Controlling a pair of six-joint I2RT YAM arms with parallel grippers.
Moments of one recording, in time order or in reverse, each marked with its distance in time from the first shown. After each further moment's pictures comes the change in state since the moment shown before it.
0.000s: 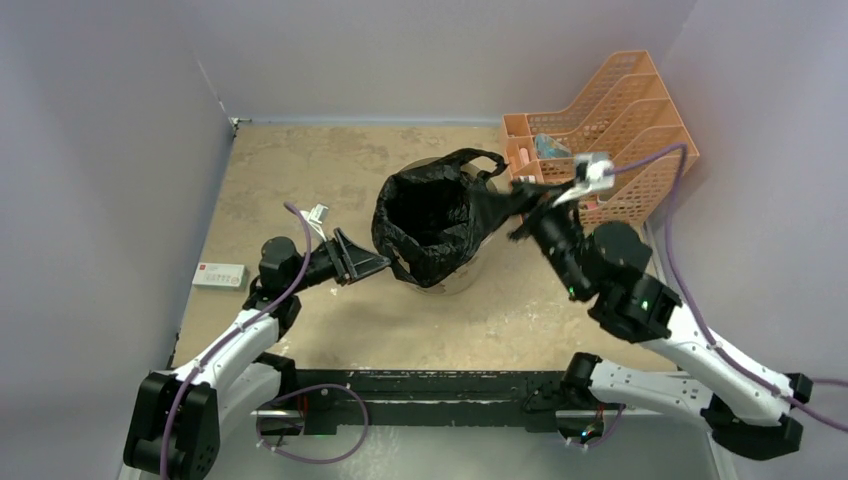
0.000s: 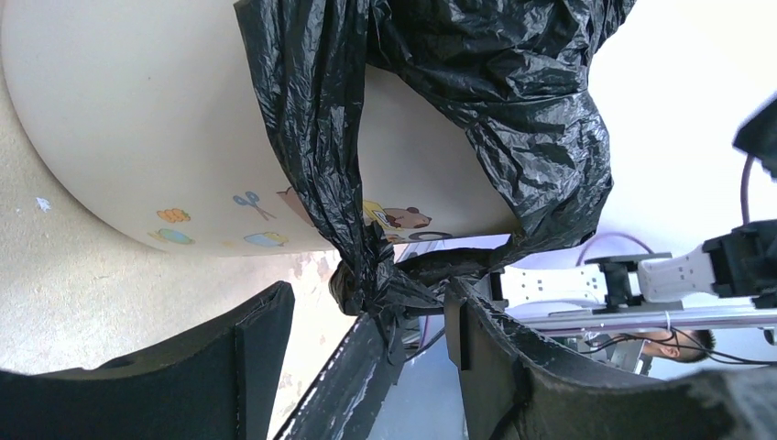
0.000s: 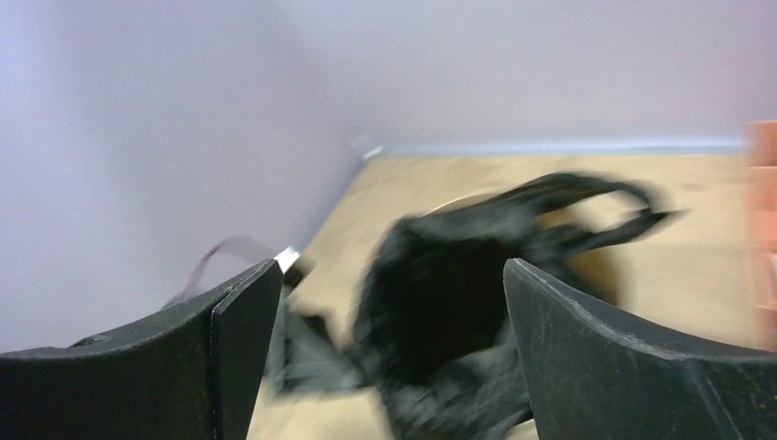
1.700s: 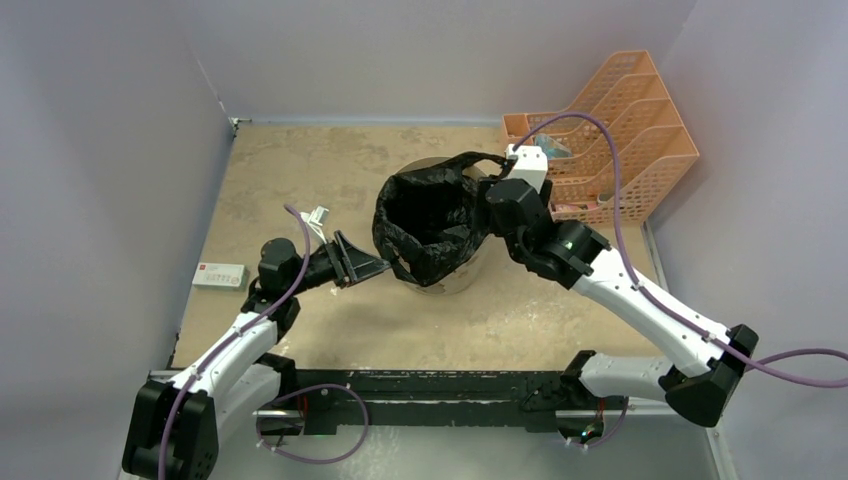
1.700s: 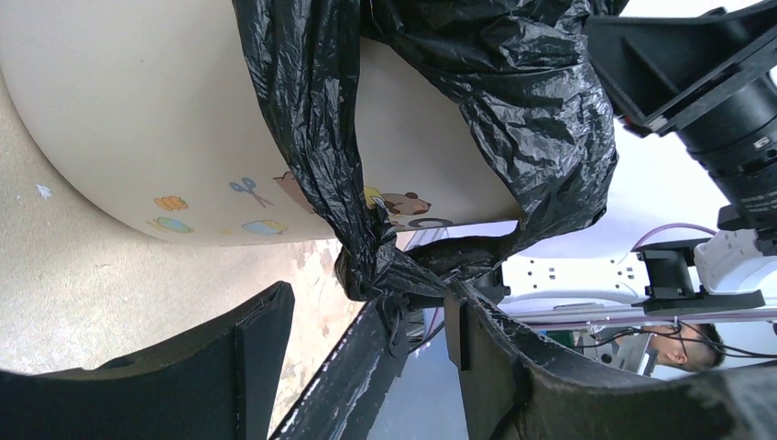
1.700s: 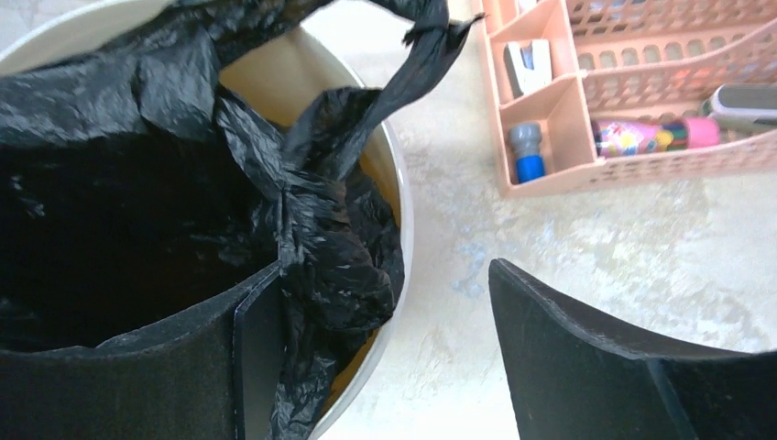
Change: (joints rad) left arm -0.005 -0.037 0.000 -0.056 0.002 0.023; right arm -0.256 0.377 0.188 -0.552 0.239 0.112
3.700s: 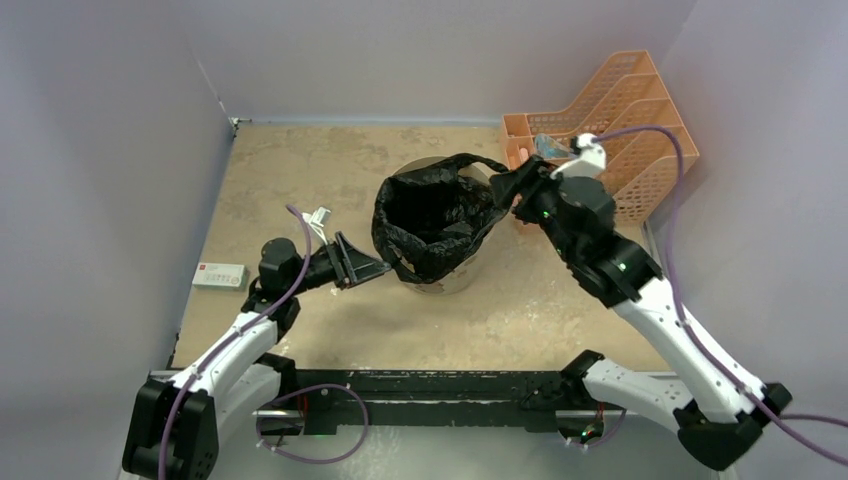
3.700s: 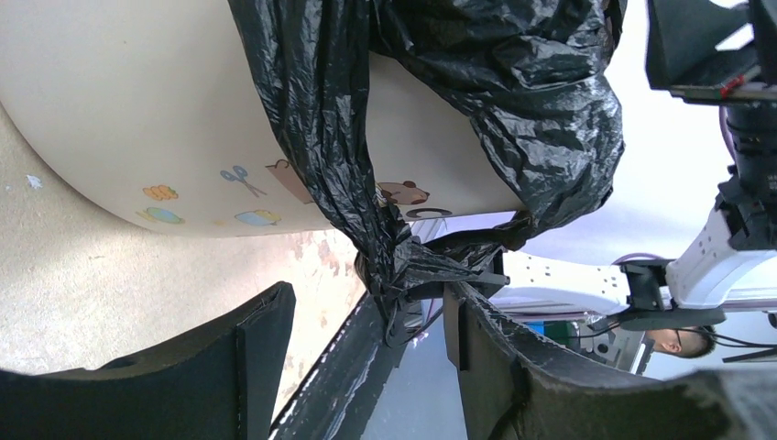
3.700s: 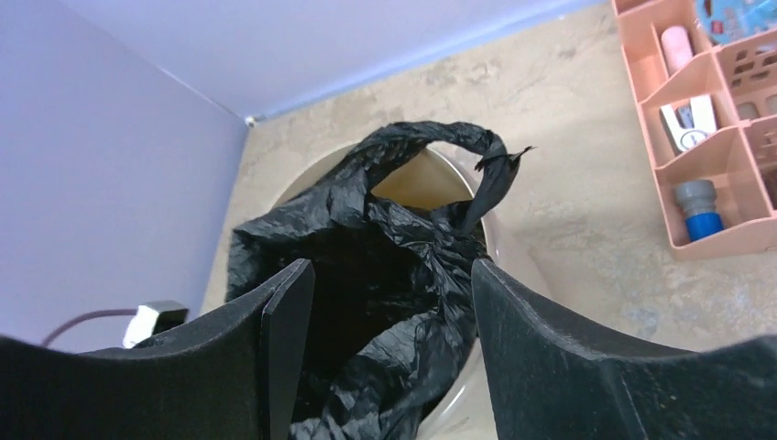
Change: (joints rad) left arm 0.000 0.010 0.000 -0.001 0.022 0.002; right arm -0.177 -0.264 -0.127 0.262 -0.322 0.185
